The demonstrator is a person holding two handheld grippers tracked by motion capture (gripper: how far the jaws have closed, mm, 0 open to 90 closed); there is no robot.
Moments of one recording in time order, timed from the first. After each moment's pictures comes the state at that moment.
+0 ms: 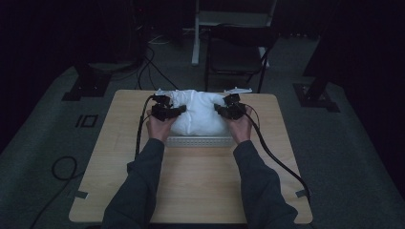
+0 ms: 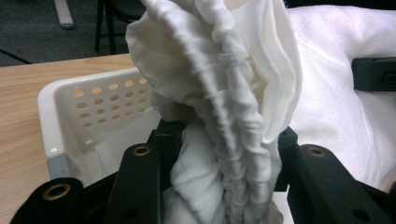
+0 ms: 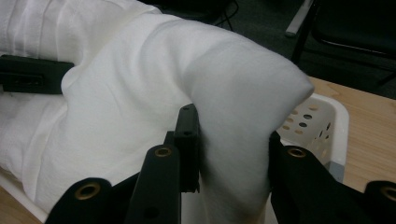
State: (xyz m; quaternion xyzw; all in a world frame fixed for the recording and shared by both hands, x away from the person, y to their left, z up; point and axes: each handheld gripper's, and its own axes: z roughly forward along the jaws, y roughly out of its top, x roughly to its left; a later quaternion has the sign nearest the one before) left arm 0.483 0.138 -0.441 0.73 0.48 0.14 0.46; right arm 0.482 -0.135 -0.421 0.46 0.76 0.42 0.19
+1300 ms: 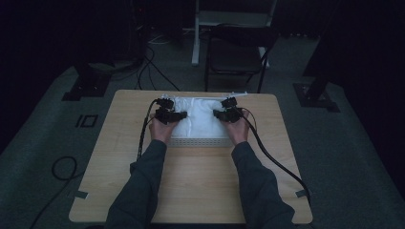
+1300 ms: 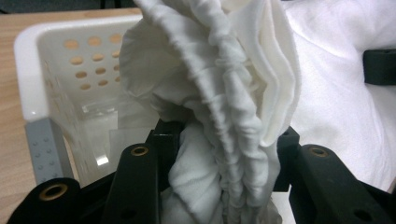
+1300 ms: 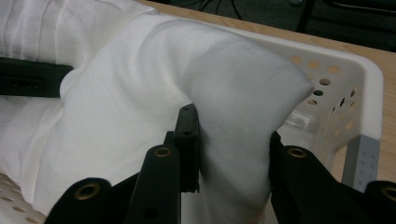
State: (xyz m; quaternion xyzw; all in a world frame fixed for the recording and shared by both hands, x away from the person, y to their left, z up) left arm 0.496 0.130 -0.470 0.75 0.51 0.11 0.40; right arm 0.497 -0.133 -0.453 0.49 0.77 0.38 0.16
